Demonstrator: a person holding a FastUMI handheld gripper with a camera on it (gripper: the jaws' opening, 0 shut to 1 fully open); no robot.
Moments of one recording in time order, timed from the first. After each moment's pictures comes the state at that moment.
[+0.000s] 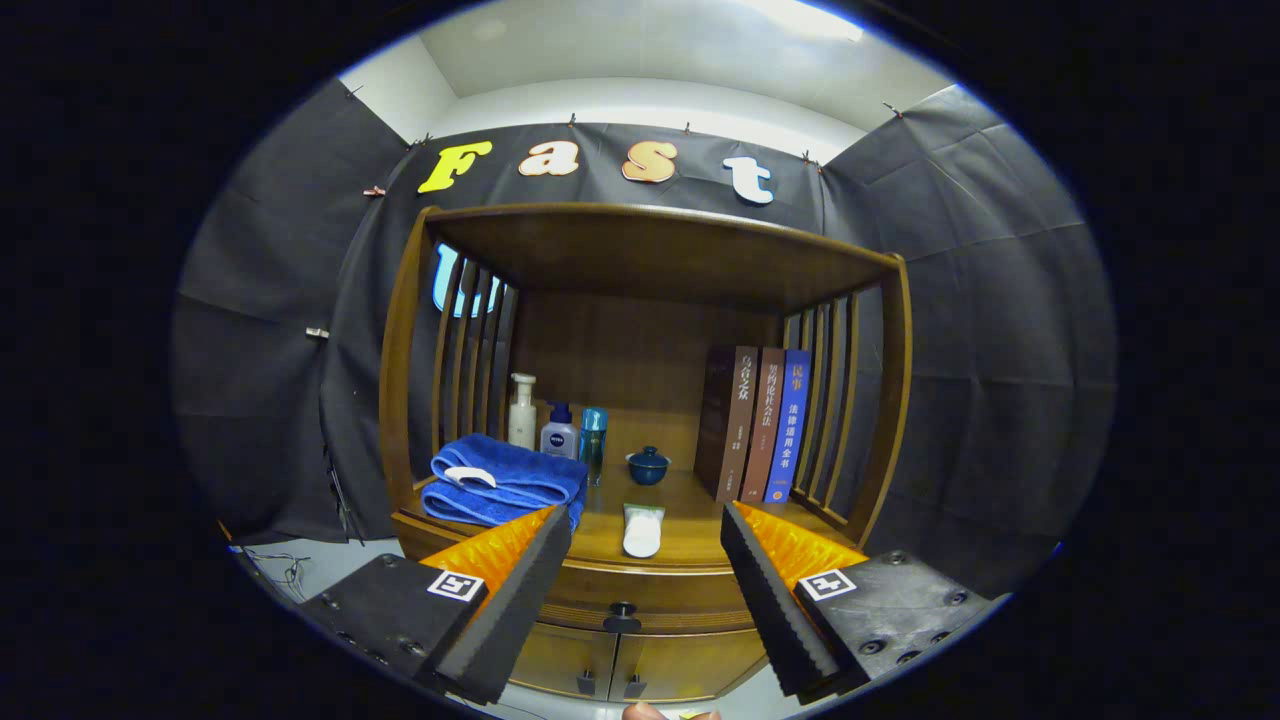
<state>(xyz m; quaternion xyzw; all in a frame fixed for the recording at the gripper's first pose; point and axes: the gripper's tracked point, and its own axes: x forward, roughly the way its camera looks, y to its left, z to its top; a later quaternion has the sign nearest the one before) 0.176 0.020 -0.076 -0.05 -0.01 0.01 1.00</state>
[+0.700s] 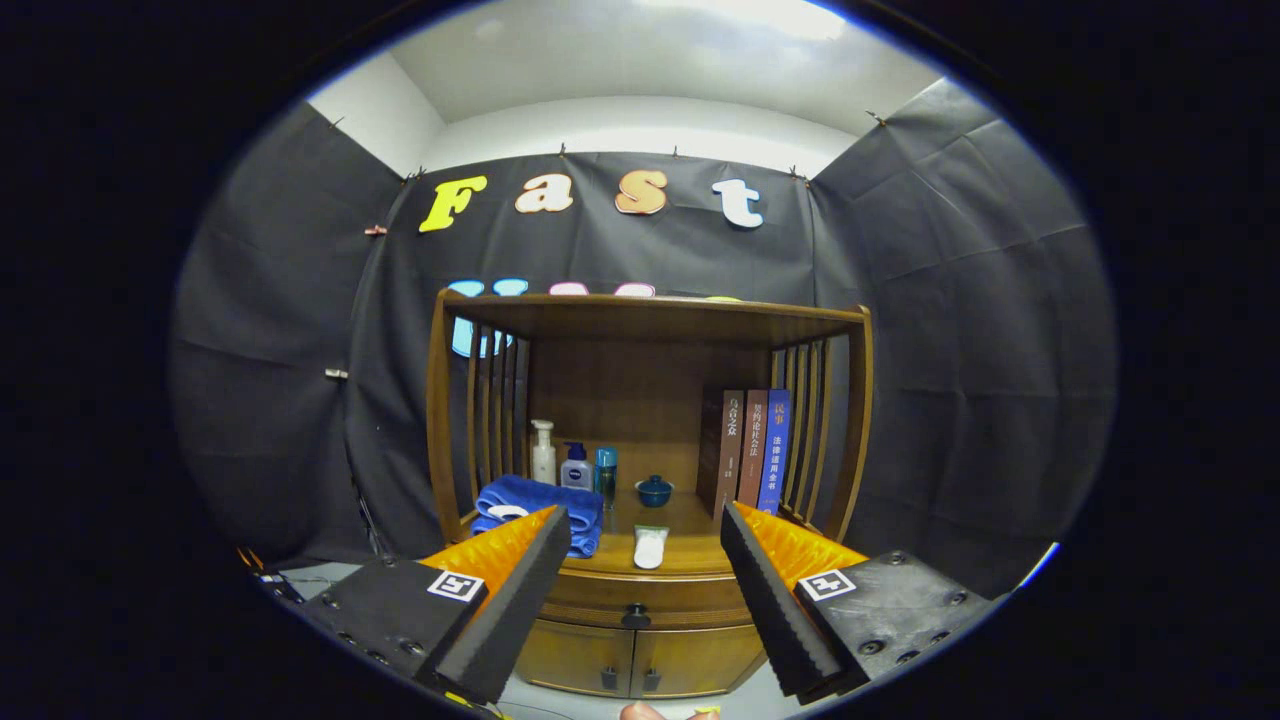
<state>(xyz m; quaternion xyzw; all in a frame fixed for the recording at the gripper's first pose) 0.105 0.026 -0.002 -0.02 -0.03 0.02 1.00</state>
